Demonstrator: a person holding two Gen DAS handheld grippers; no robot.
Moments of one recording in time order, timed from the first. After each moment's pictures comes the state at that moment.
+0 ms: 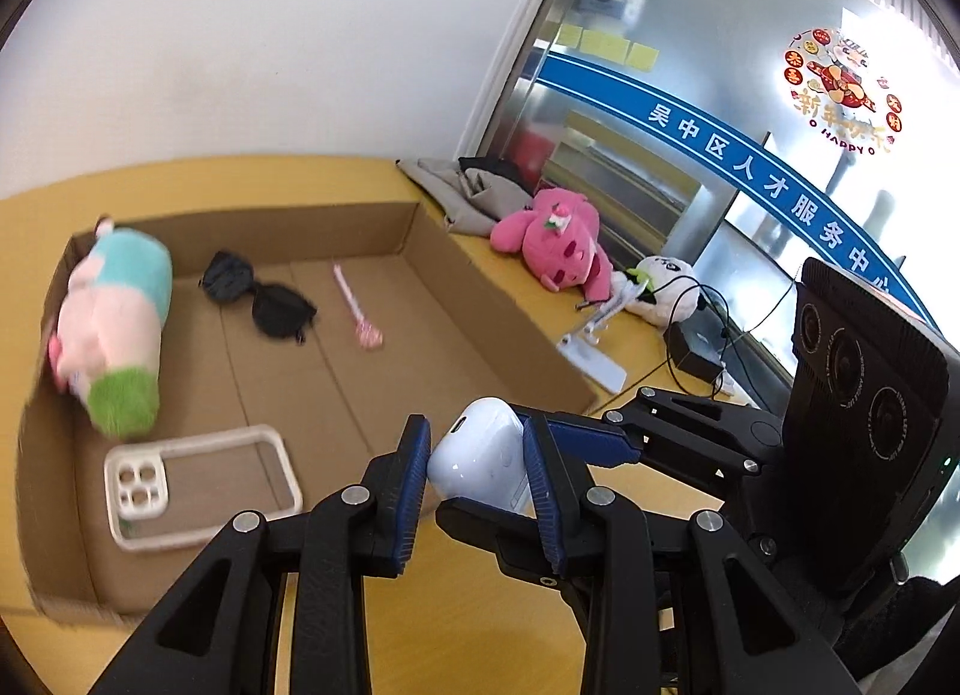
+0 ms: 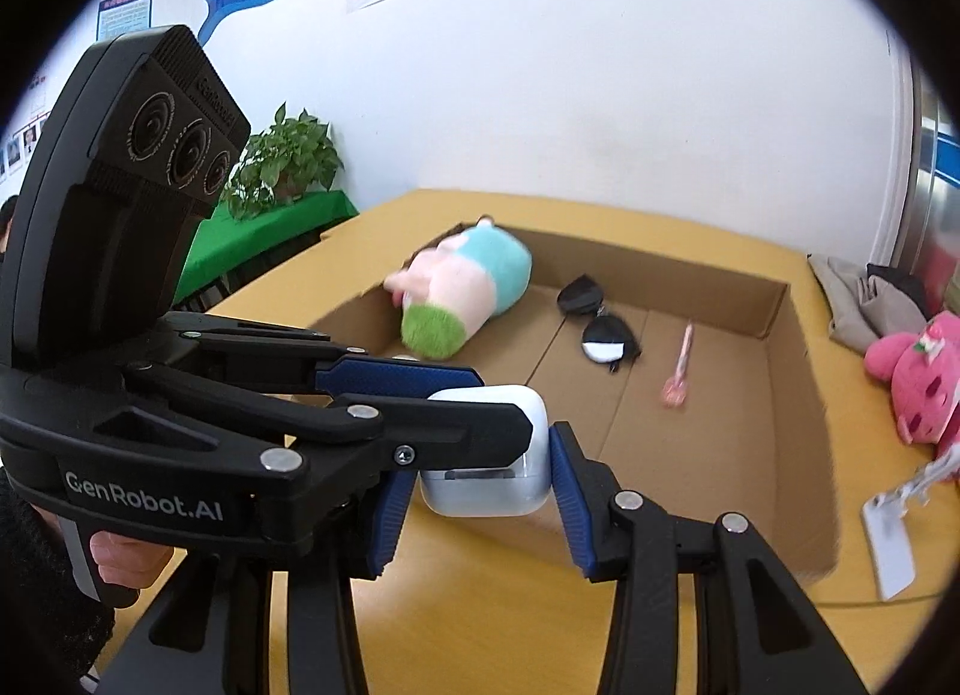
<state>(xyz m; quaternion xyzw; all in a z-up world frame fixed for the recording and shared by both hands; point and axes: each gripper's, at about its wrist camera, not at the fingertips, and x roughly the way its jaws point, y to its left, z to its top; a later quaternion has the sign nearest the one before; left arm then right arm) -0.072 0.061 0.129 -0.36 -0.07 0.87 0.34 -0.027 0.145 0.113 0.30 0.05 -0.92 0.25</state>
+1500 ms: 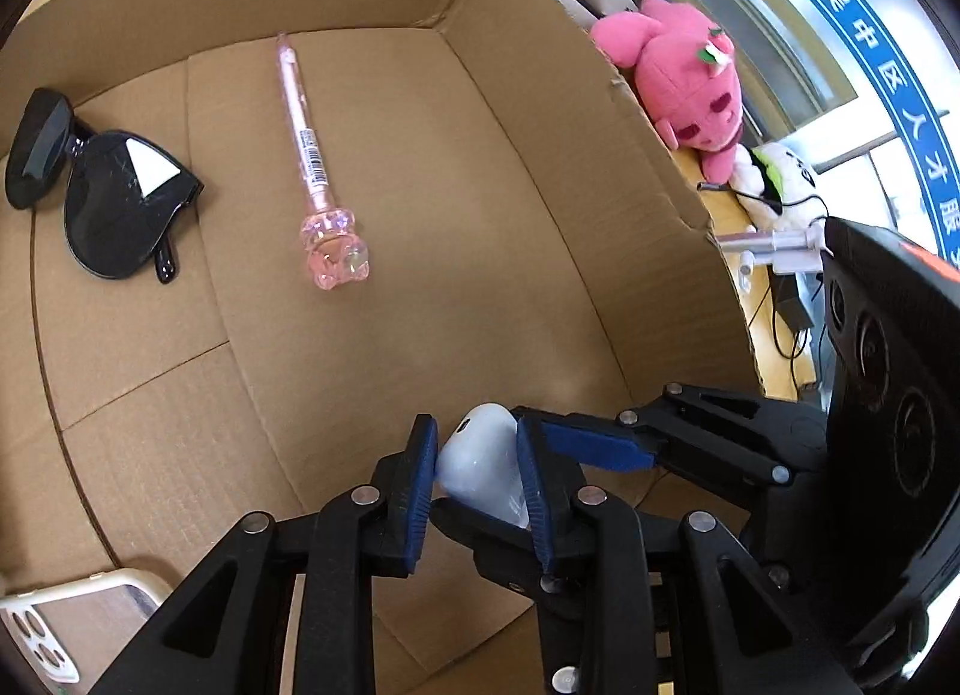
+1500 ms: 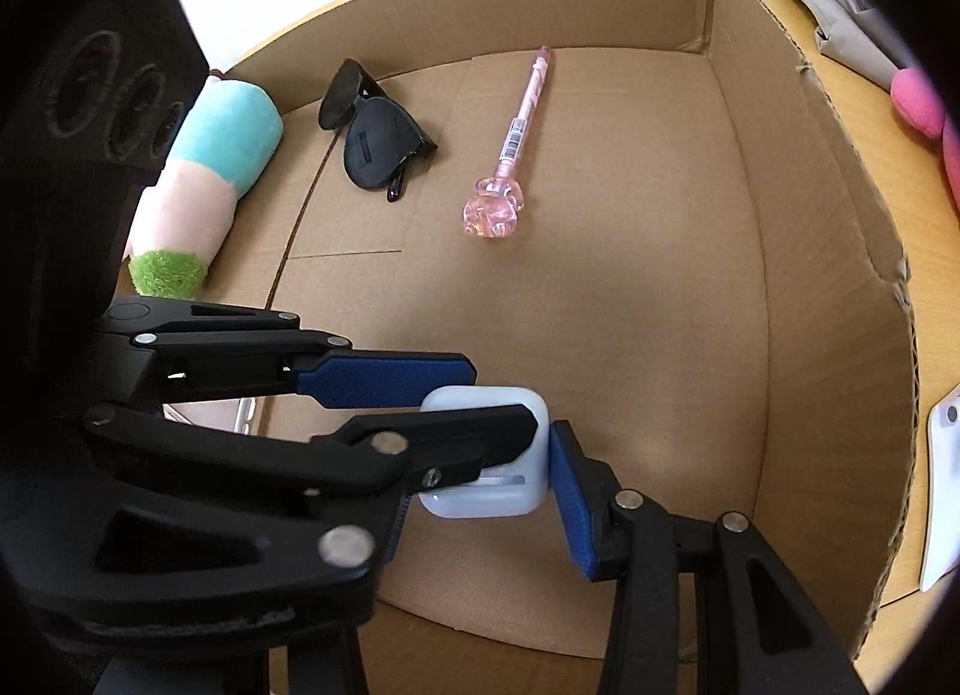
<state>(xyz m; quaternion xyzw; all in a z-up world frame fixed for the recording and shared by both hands) -0.247 0.165 -0.008 -0.63 -0.05 0.71 0.31 -0.202 0.229 -0.008 0.59 -0.06 -0.78 0.16</state>
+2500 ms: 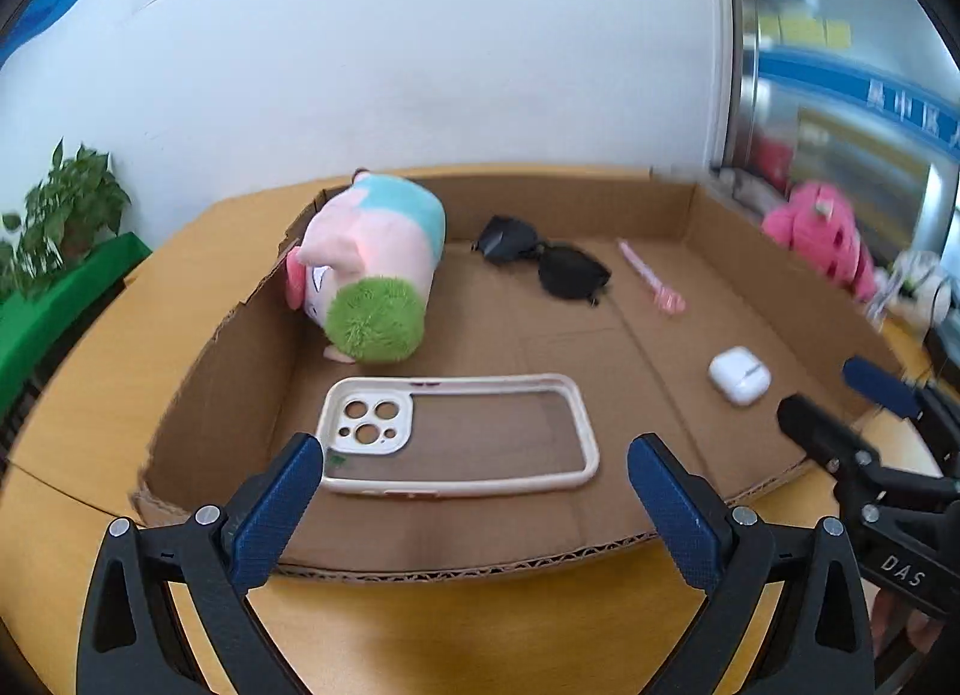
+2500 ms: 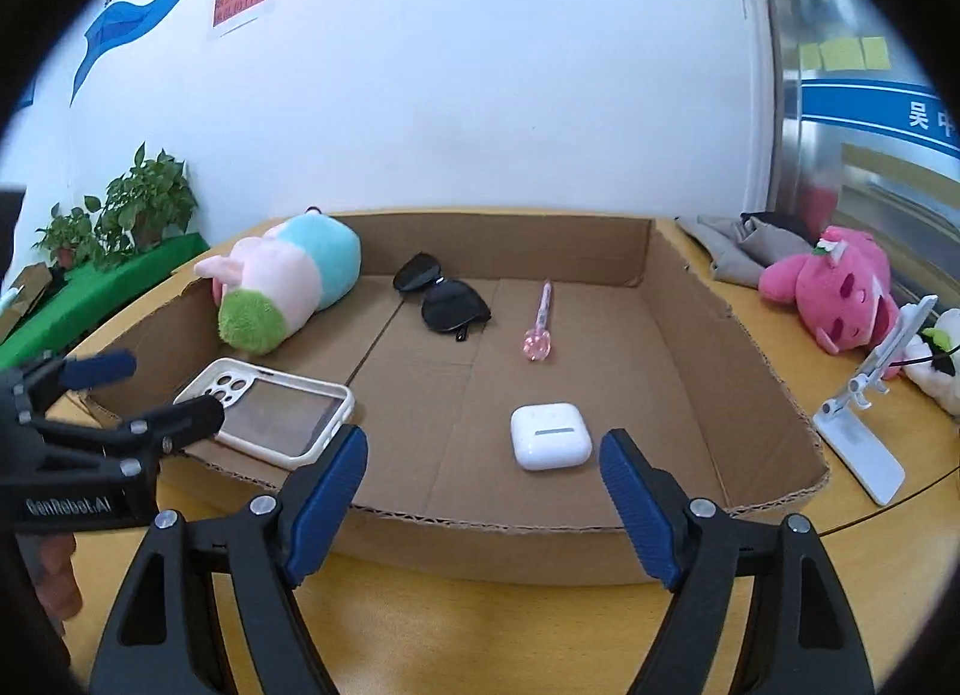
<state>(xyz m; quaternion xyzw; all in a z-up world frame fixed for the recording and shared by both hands) -0.058 0.004 0.019 -0.29 0.00 0.96 0.03 -0.042 0.180 0.025 0.26 0.01 -0.96 0.08</state>
